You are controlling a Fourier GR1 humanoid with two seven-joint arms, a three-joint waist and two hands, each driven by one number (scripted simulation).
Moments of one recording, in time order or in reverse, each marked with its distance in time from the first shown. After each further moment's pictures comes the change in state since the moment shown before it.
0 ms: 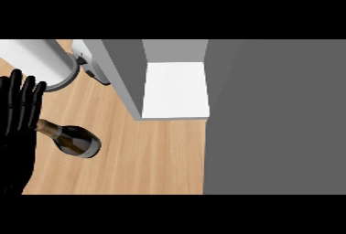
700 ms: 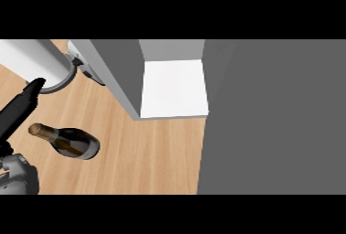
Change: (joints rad) left arm -0.205 -0.108 0.255 0.184 -0.440 0.823 0.149; right arm 0.037 0.026 0.191 -0.086 -0.178 0.150 0.073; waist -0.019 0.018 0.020
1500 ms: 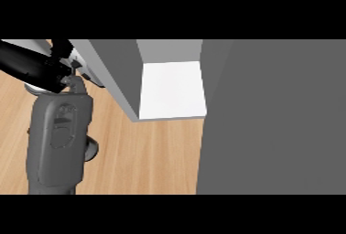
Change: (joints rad) left arm -0.529 0.002 -0.035 0.498 -0.594 0.333 0.430; right arm 0.033 -0.024 0.043 -0.182 -0.123 0.004 0.175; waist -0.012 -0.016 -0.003
